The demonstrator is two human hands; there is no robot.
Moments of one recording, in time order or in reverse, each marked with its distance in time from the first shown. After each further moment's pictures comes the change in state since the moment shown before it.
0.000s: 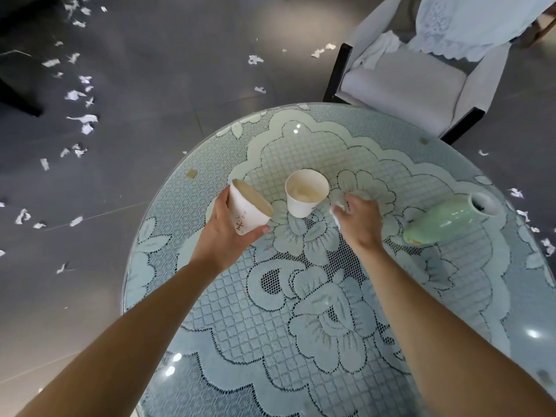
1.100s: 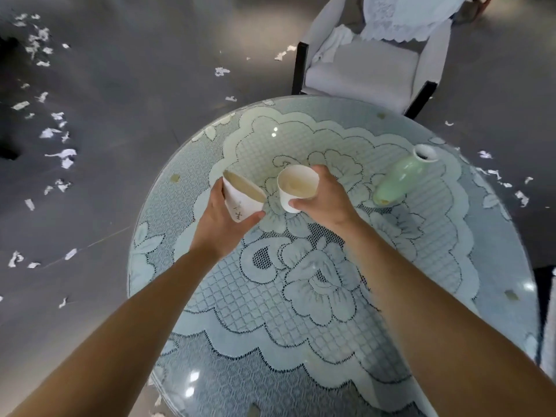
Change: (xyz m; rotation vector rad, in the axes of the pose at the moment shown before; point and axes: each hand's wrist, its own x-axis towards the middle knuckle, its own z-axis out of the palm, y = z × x) left_hand -0.018 0.031 -0.006 0.002 -0.052 0.094; right_hand -0.053 -0.020 -0.027 0.169 -0.095 -0.188
